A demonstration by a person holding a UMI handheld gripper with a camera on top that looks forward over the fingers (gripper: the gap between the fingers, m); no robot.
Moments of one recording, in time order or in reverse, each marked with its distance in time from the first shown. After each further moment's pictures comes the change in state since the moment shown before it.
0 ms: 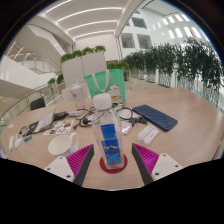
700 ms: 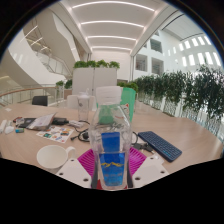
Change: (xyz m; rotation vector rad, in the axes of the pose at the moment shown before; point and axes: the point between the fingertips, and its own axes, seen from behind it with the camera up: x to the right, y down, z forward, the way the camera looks) arm -0.024 -0.051 0.059 0.216 -0.008 -0.227
